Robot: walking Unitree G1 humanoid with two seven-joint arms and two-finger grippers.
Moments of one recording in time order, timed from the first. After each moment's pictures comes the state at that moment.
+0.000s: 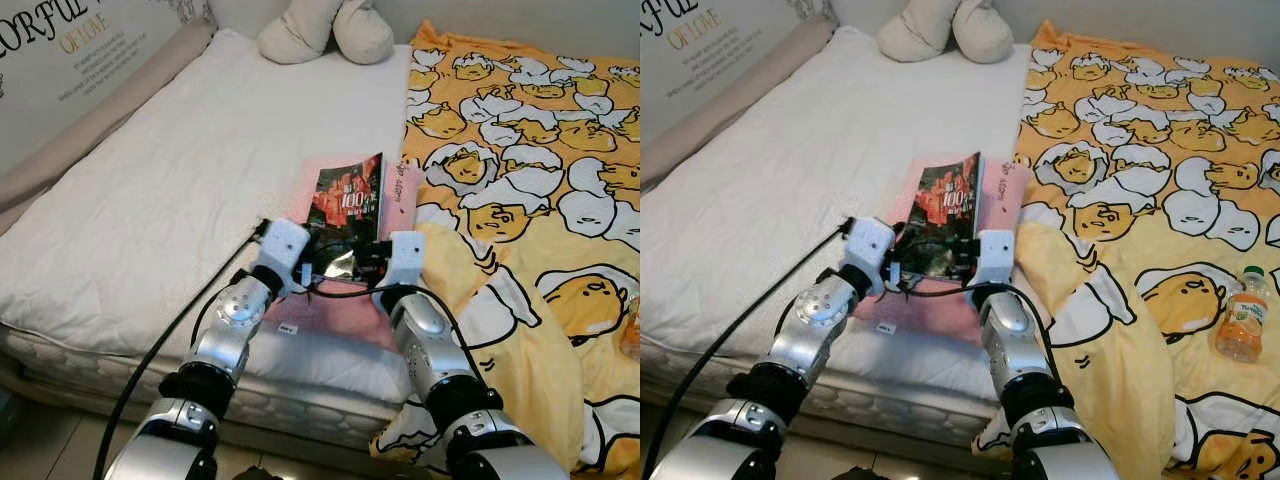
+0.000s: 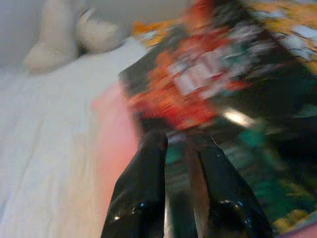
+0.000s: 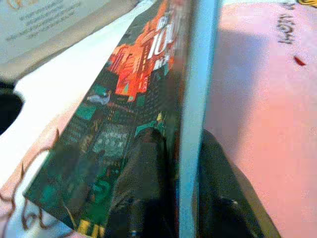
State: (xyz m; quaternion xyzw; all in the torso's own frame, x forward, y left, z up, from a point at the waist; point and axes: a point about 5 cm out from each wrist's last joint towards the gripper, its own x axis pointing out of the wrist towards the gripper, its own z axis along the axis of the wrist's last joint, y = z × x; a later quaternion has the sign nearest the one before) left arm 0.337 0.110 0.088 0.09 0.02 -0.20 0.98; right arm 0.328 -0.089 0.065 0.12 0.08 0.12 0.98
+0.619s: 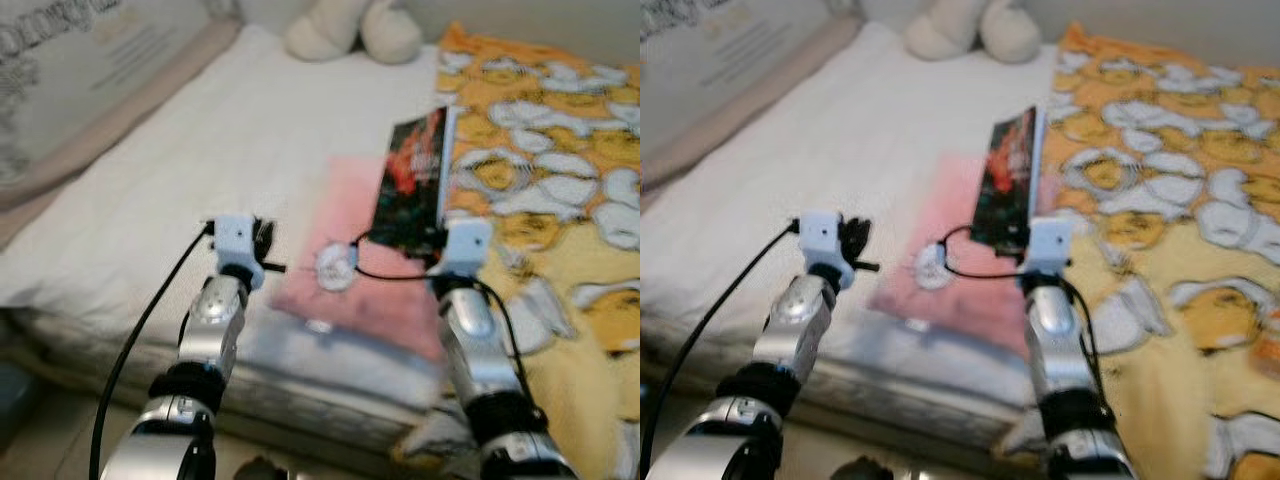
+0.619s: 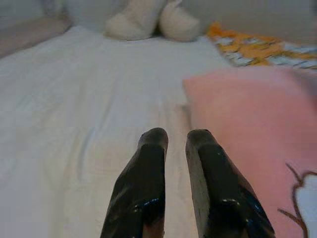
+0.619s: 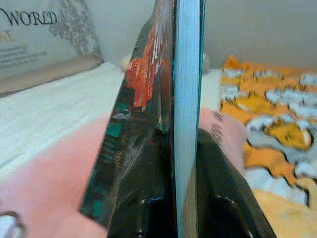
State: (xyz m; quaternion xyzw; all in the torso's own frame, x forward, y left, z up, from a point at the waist) left arm 0.341 0.134 0.092 -0.01 0.00 -0.13 0.99; right arm 0.321 -0.140 0.101 0.00 -0.07 0.03 1.00
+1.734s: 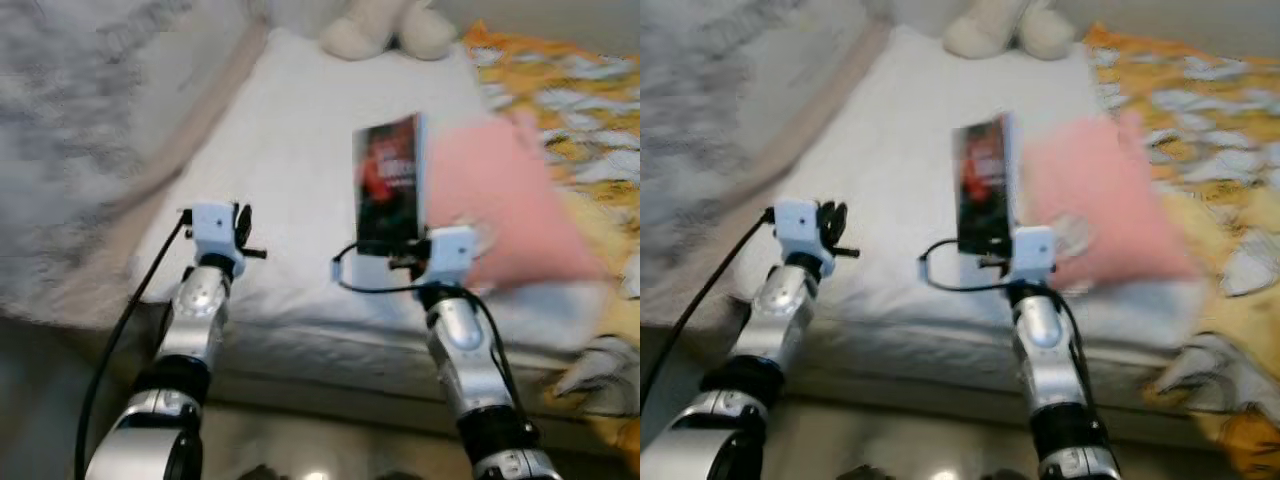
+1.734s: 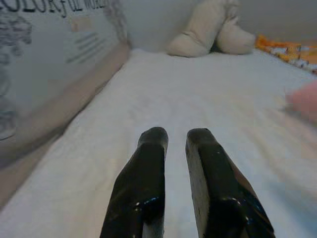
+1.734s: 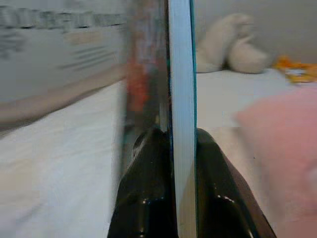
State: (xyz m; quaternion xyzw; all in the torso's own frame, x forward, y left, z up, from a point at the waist) left arm 0.346 0.150 0.102 0.02 -0.02 -0.06 1.00; right arm 0.312 -0.122 0.095 0.00 -0.06 0.08 1.00
